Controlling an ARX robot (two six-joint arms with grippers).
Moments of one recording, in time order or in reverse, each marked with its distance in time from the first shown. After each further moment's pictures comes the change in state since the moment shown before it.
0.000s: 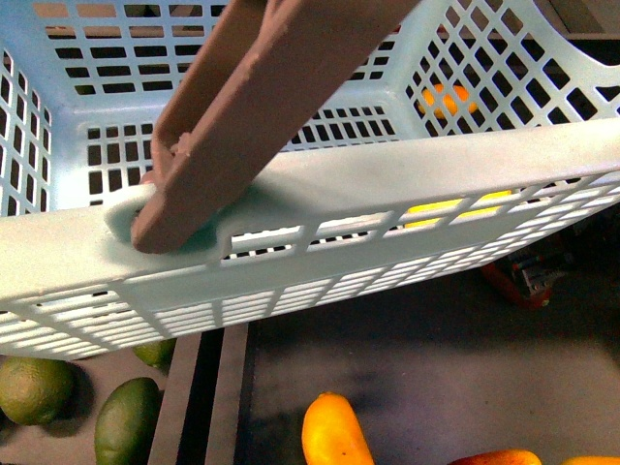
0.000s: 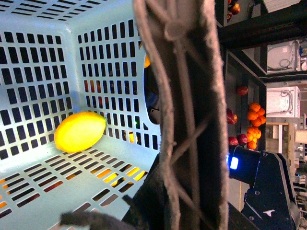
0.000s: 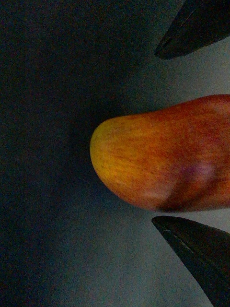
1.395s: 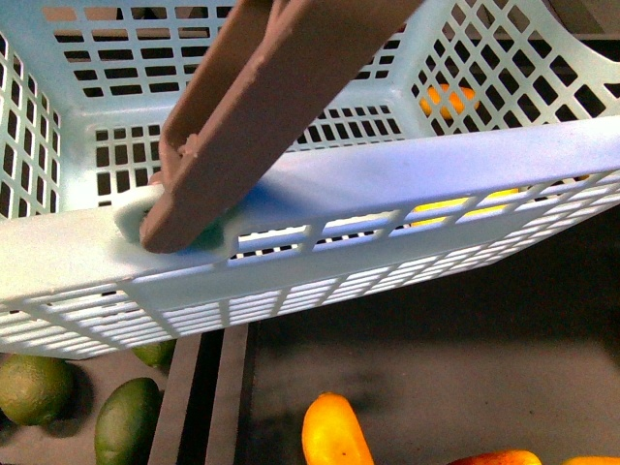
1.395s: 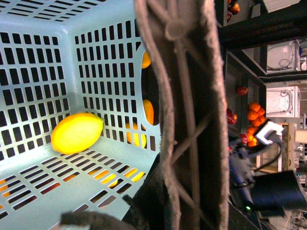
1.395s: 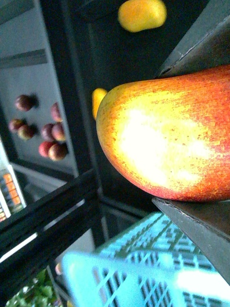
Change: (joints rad) left arm 0.000 0.000 0.000 0.000 0.000 0.000; right arm -0.224 -1.186 -0.602 0.114 -0.331 0.588
